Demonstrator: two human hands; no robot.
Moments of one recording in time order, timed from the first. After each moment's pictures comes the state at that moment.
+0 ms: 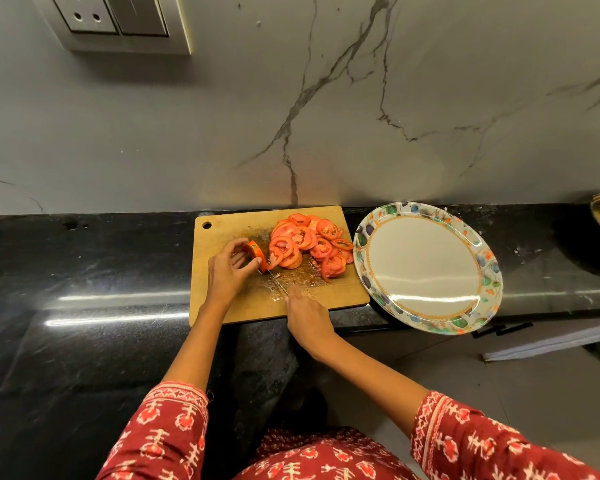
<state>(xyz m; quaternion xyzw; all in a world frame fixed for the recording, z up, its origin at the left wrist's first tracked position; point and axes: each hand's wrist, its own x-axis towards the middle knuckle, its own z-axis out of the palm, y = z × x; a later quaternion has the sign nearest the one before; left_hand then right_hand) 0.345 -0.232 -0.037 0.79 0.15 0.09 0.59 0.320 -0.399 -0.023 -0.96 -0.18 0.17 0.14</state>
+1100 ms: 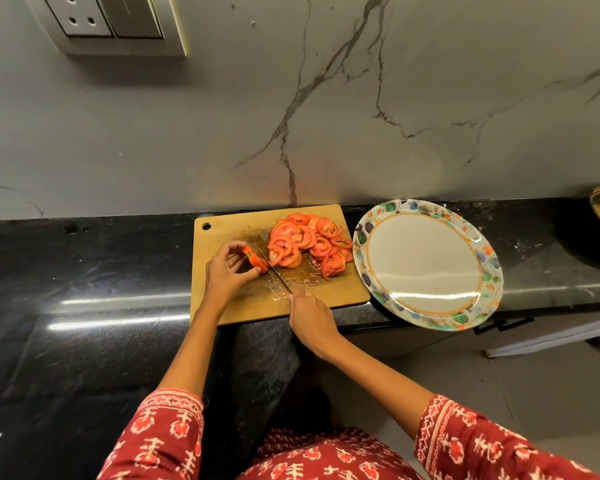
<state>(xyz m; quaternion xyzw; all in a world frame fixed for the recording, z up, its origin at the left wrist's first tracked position) 0.339 -0.231 -0.030 0.76 0.16 0.07 0.62 0.320 -0.404 -0.022 -0.95 -0.16 0.17 0.20</state>
